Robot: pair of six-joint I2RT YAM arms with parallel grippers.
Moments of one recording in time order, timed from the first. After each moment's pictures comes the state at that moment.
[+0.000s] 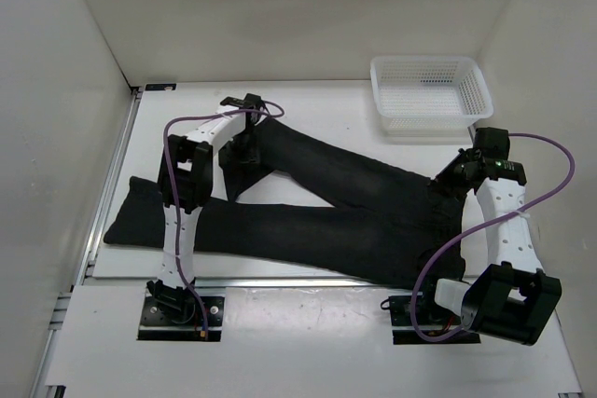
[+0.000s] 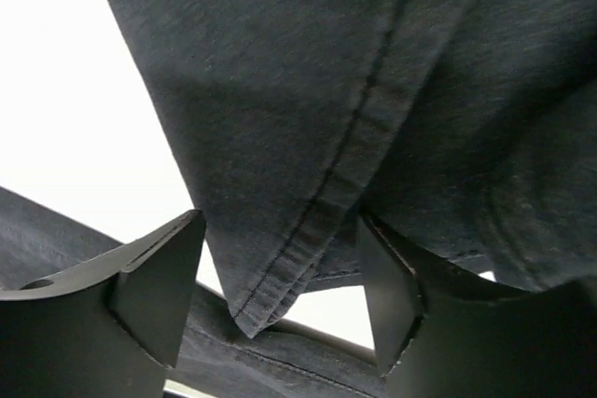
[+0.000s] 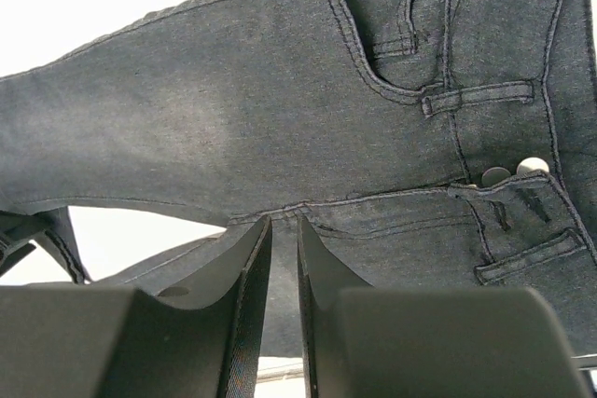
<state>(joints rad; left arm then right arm) -0.34 2.26 1.84 -1.10 -0.29 -0.44 -0.20 1.17 1.00 -0.84 -0.18 0.59</state>
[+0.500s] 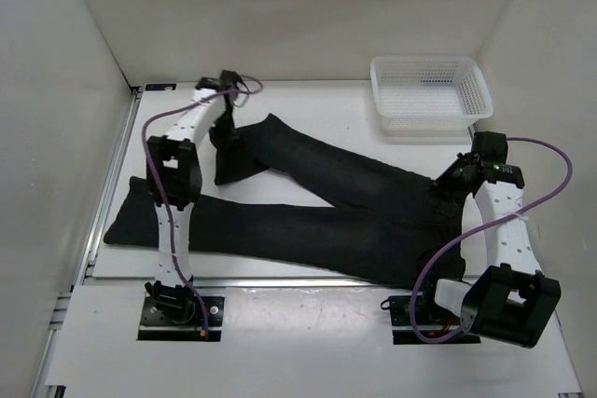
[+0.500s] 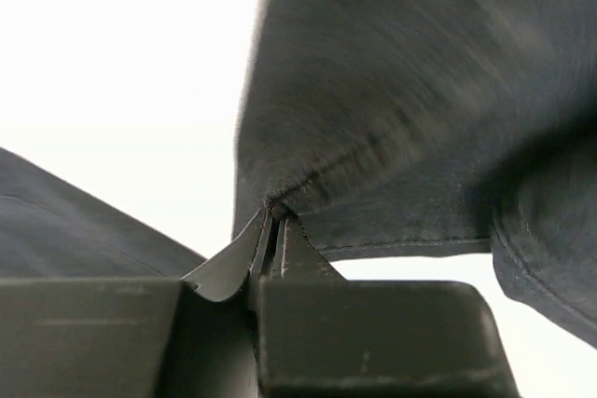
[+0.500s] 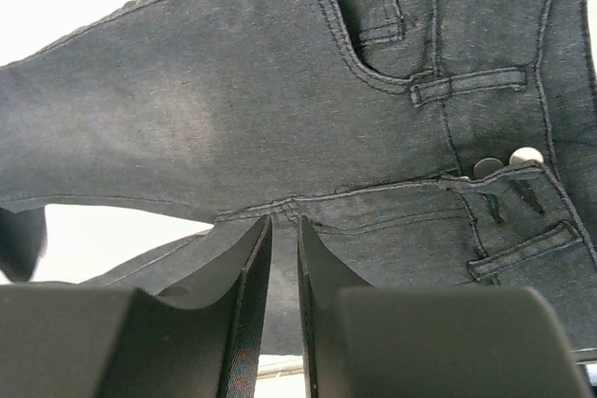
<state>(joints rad) -0.26 2.26 1.98 -1.17 -0.30 -0.44 -0.20 1.16 0.96 -0.84 -0.18 0.59</state>
